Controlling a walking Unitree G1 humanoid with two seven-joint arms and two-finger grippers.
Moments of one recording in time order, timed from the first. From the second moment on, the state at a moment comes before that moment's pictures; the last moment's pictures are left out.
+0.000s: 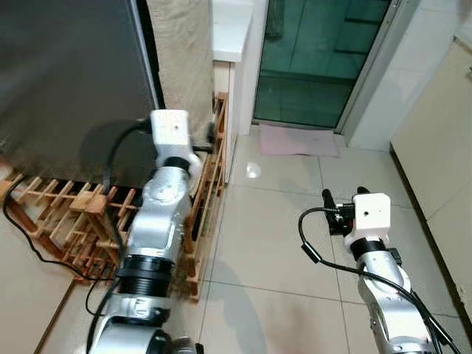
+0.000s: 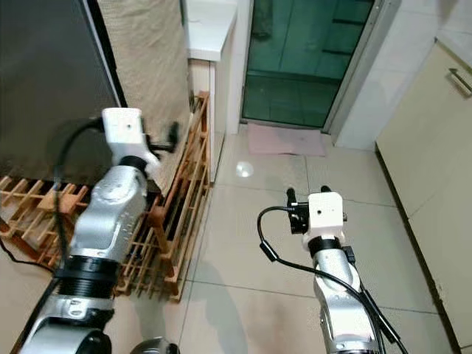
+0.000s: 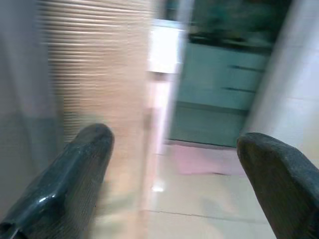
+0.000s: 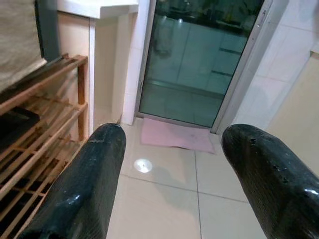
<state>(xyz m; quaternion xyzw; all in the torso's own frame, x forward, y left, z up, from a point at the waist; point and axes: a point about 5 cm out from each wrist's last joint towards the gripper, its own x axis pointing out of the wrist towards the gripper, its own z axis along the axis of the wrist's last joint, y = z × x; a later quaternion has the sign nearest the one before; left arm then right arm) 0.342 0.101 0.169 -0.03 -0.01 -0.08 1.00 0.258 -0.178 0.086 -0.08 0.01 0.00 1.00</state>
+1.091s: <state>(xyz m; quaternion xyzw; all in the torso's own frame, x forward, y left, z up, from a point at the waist) 0.274 0.166 0.158 -0.07 -0.08 -0.09 0.99 0.271 -0.179 0.108 -0.05 -0.02 -0.02 1.00</state>
